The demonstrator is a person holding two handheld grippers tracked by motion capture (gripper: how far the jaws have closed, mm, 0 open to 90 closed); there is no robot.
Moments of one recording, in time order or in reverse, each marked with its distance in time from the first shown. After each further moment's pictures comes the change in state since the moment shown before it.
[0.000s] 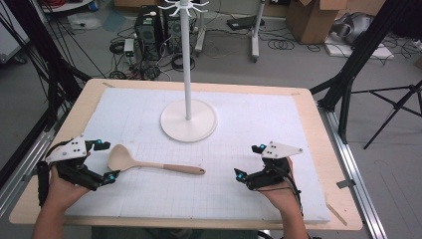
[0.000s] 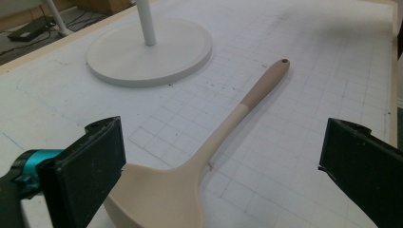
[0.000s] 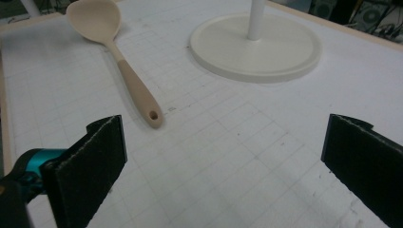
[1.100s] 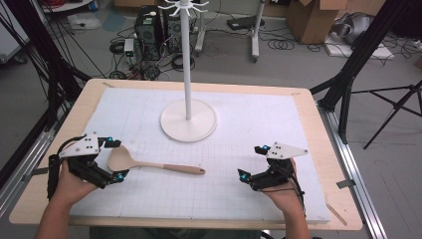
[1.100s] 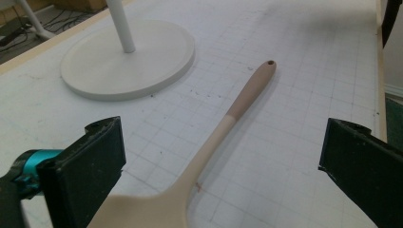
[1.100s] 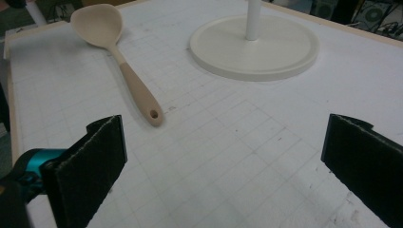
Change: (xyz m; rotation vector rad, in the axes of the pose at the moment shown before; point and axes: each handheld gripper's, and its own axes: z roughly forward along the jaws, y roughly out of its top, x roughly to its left) left arm -0.001 0.022 0.024 0.058 -0.072 0.064; right arm -0.005 -0.005 -0.007 -0.019 0.015 0.012
